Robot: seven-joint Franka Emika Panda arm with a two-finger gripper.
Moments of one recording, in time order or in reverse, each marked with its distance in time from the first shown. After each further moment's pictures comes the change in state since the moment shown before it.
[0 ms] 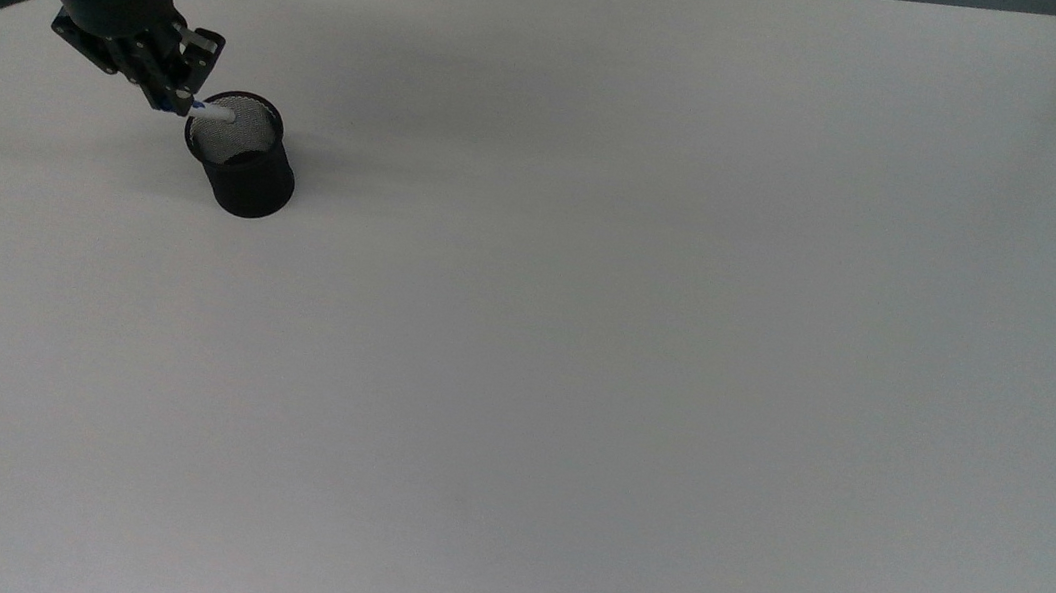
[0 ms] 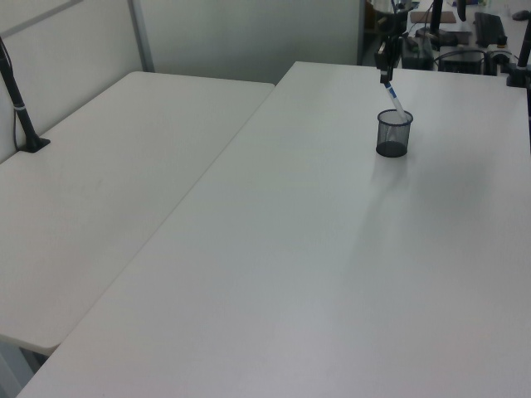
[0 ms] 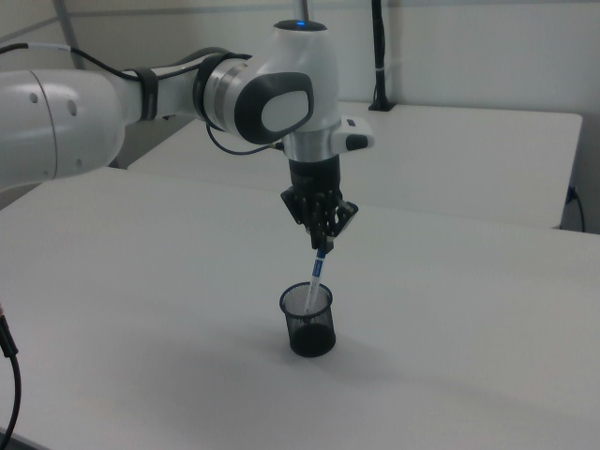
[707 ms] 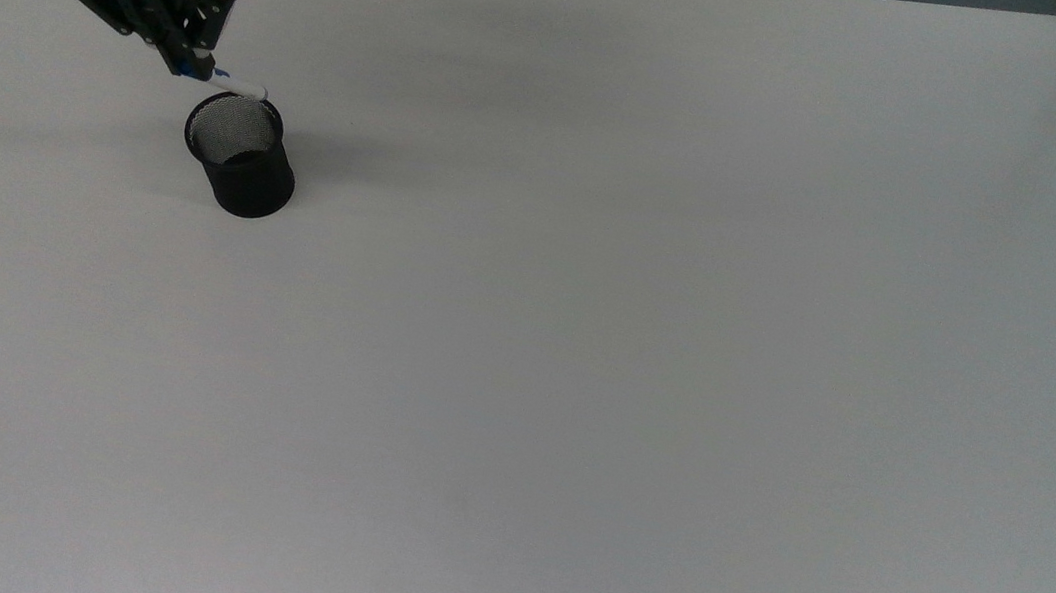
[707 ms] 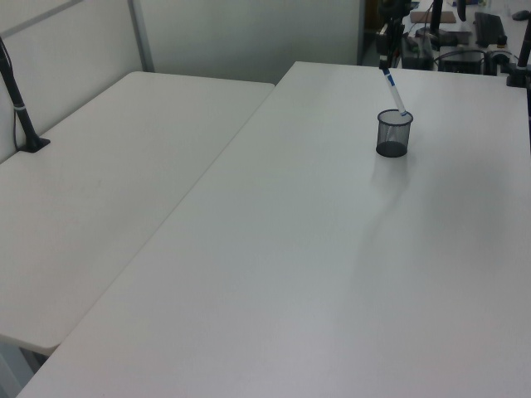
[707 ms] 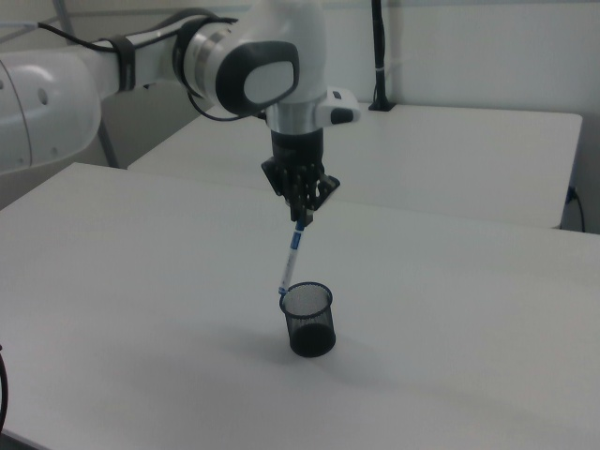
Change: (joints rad) arm 0.010 -0.050 -0.003 0.050 0.086 -0.096 -0.004
